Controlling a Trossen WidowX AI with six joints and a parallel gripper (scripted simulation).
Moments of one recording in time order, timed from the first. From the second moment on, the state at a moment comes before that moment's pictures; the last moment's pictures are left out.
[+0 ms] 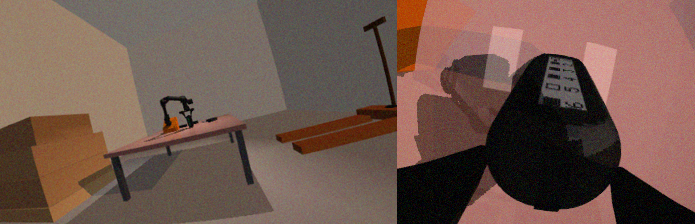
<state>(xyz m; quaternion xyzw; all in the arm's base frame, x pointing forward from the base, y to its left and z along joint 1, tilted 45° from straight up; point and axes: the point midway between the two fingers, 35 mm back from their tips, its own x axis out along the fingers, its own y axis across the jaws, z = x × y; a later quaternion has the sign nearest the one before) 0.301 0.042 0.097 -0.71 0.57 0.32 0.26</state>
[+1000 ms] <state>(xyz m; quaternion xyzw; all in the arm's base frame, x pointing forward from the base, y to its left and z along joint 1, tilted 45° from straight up) 0.306 0.020 0.109 -0.72 0.58 0.30 0.24</state>
